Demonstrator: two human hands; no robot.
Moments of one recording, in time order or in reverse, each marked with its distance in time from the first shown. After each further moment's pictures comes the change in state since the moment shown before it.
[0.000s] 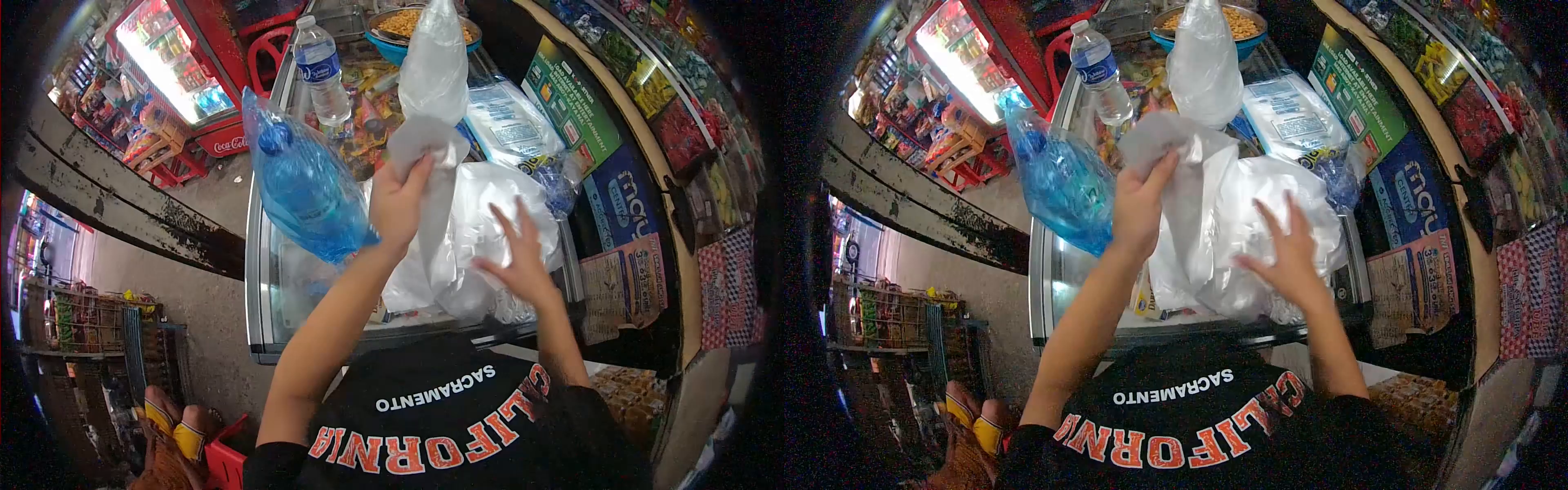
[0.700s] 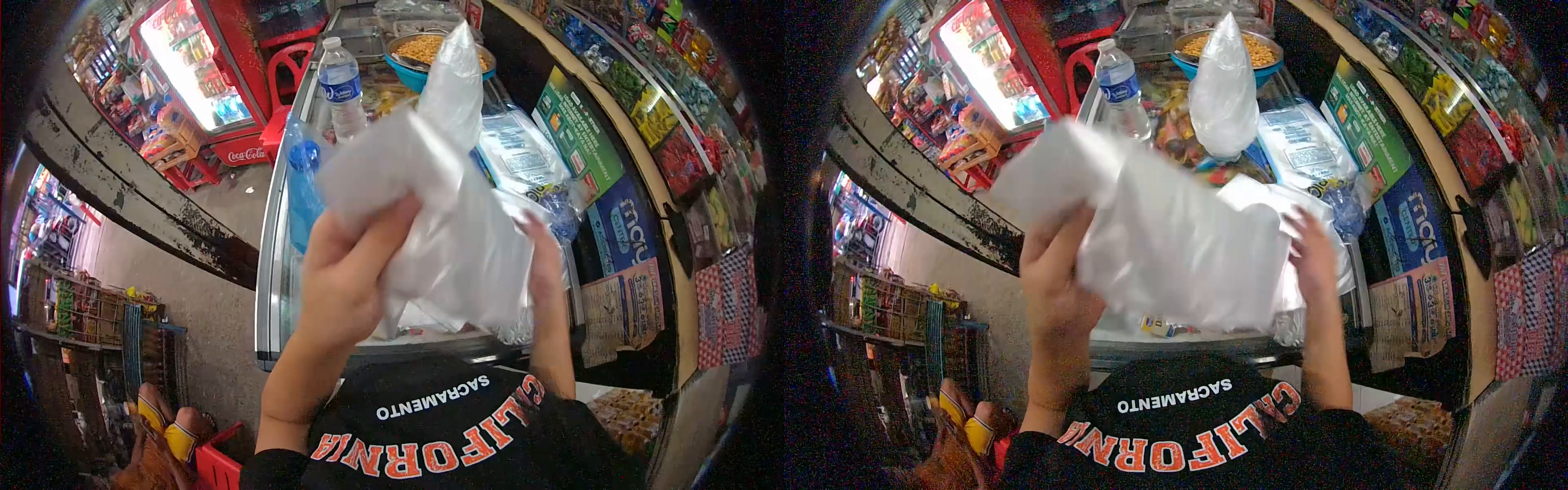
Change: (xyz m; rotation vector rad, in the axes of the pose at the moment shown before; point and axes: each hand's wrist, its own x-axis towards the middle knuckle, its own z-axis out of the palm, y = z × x) left_hand -0.063 0.118 -0.019 0.560 -0.166 0.543; right_hand 0.035 0.025 0.008 1.272 0.143 0.396
